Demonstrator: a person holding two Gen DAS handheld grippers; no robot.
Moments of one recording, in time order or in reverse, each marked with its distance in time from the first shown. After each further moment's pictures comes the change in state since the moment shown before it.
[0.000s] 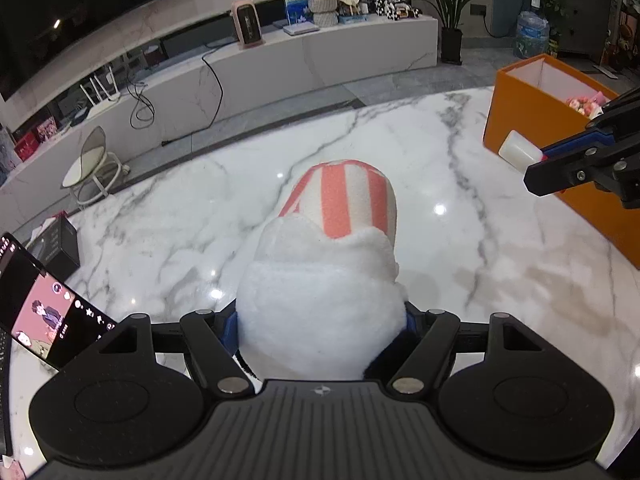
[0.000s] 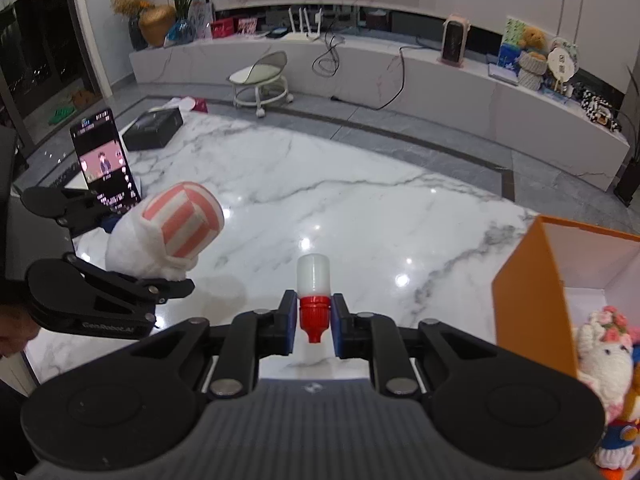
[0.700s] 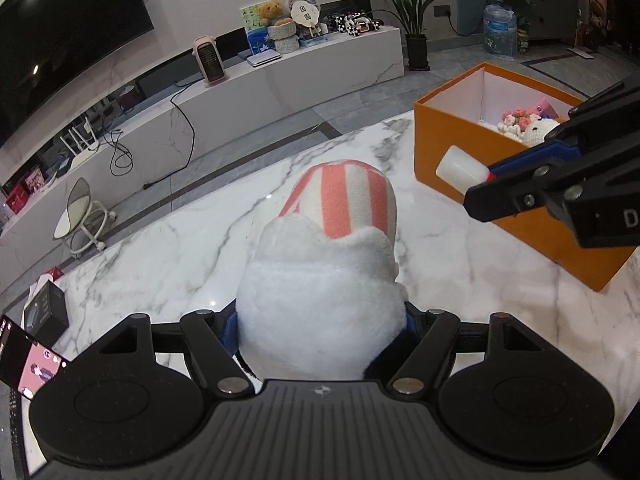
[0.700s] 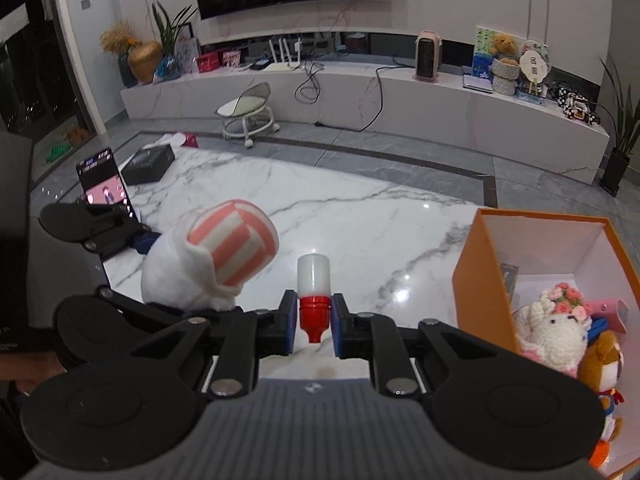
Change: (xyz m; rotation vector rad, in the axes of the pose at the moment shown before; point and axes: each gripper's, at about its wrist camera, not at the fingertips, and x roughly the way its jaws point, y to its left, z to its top) left arm -0.023 -0.082 0.045 0.110 -0.044 0.001; right arm -0.052 -0.036 -0.018 0.074 -0.082 0.002
